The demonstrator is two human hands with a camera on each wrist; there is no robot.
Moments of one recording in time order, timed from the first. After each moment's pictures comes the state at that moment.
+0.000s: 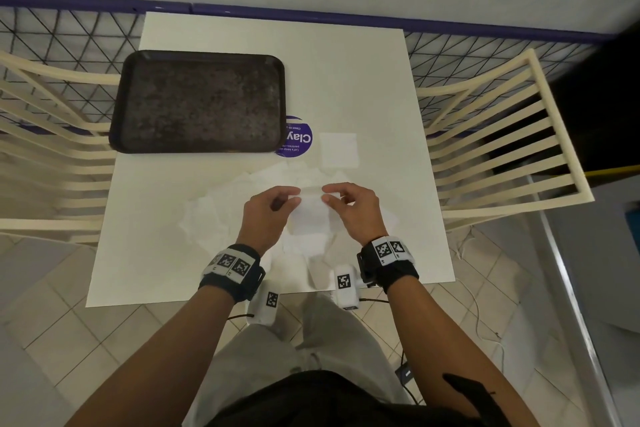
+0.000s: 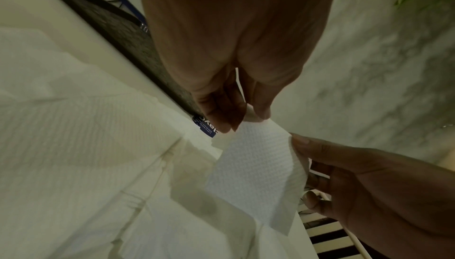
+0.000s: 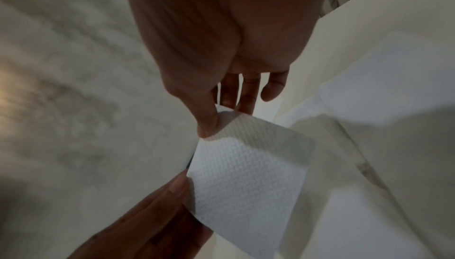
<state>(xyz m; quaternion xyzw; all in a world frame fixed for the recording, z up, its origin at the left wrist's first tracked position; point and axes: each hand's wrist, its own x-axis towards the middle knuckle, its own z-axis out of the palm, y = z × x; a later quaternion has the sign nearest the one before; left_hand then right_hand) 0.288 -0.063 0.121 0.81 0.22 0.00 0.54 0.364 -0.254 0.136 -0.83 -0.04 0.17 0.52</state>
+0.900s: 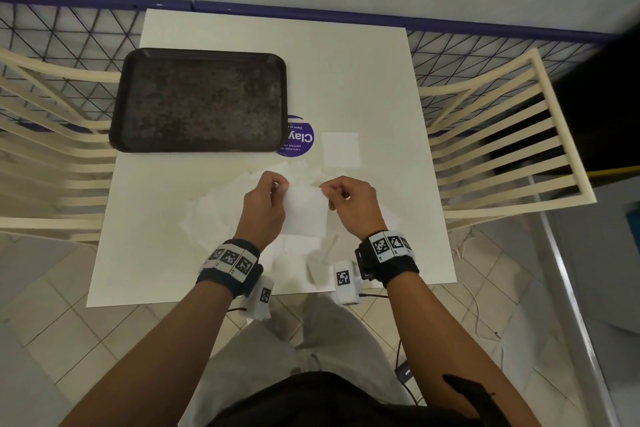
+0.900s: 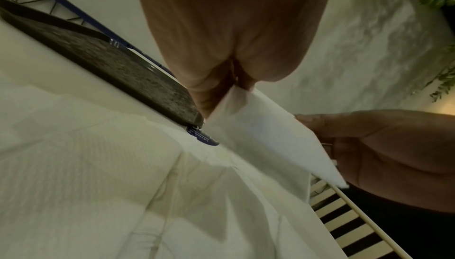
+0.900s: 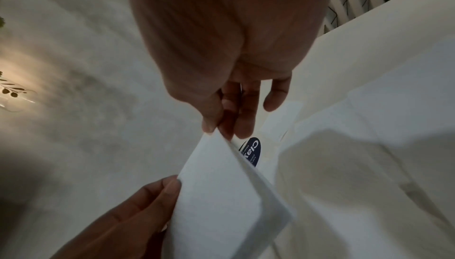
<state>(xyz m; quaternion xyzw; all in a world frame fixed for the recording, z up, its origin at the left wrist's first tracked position) 0.296 -0.055 0.127 0.85 0.21 0.04 0.48 0.371 -0.238 0.156 -0.85 -0.06 0.18 0.49</state>
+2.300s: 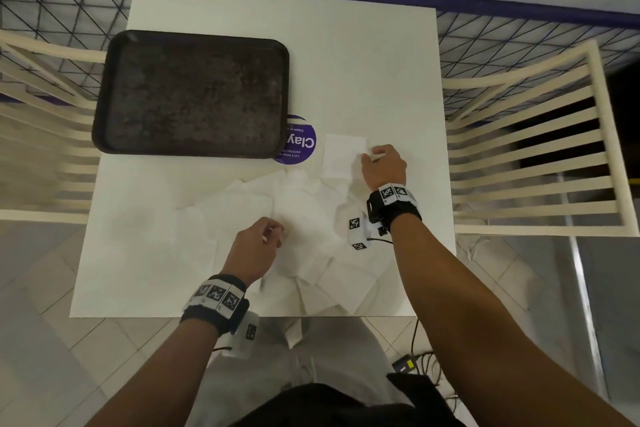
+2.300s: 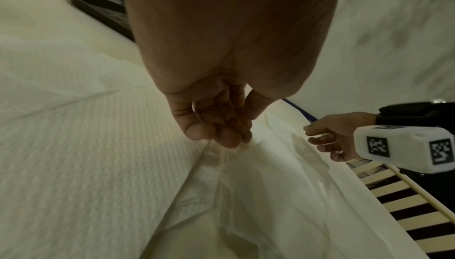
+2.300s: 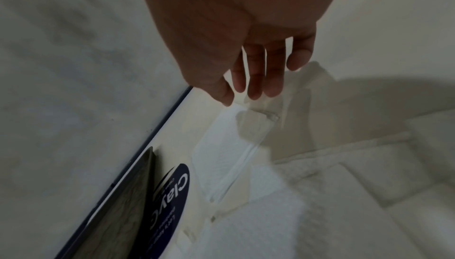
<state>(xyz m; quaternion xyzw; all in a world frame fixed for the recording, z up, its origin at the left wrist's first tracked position) 0.292 -0.060 0.080 0.80 0.30 -0.15 0.50 0.535 -0.255 0.067 -0.91 0.12 0.18 0.35</state>
